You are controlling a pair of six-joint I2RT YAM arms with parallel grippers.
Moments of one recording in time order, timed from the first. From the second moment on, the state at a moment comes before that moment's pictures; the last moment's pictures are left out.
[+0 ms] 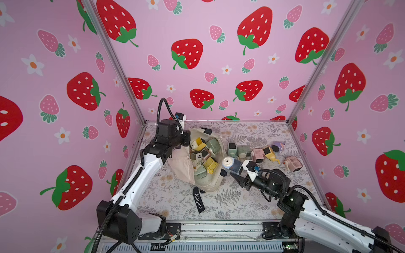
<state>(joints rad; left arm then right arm) -0.26 1.33 1.24 -0.40 0.18 -0.10 0.97 0.71 0.46 0.15 -0.04 -0.11</state>
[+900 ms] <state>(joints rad) -0.26 1.33 1.25 -0.40 0.18 -0.10 0.85 1.35 0.47 0.36 0.32 -0.01</state>
